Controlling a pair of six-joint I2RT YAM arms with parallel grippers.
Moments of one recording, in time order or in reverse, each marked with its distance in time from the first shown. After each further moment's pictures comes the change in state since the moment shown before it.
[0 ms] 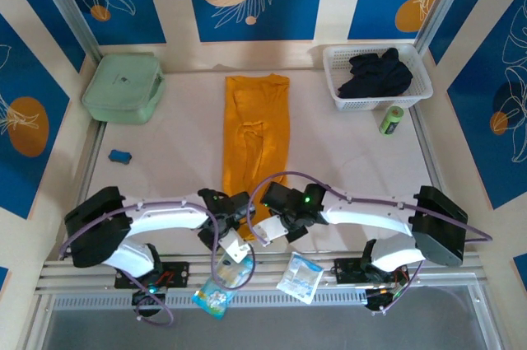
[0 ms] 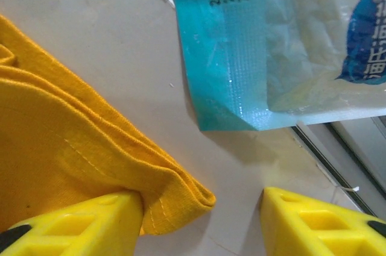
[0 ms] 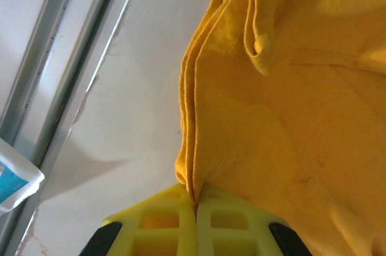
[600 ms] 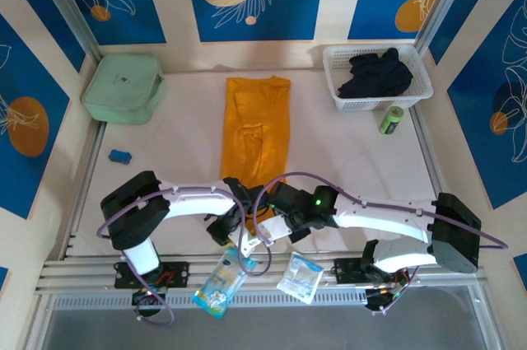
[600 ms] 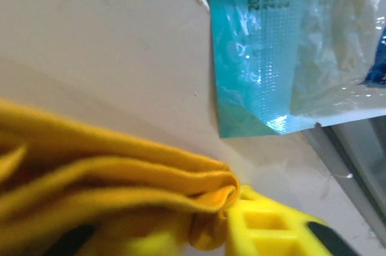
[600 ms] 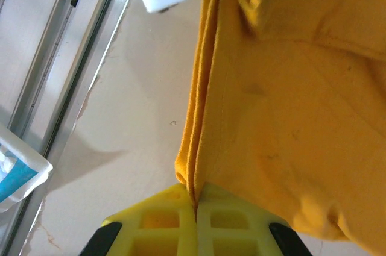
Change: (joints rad) left arm 0.023 0.242 0.193 -0.185 0.021 -0.029; right arm 0.008 -0.099 -0.028 -0.002 0.015 0.022
